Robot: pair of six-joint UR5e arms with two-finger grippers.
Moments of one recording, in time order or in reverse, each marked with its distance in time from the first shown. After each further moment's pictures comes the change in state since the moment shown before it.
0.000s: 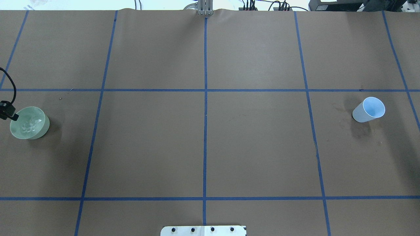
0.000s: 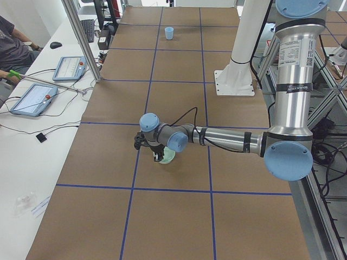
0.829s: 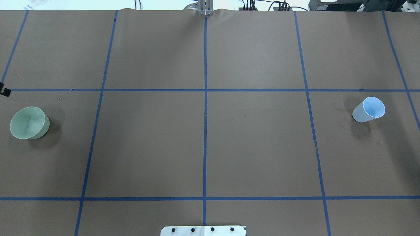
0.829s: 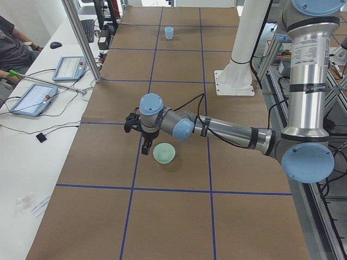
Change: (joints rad) left arm -0.250 0.047 -0.182 0.079 0.005 0.211; right arm 0.012 0.042 0.022 -0.149 -0.010 0.004
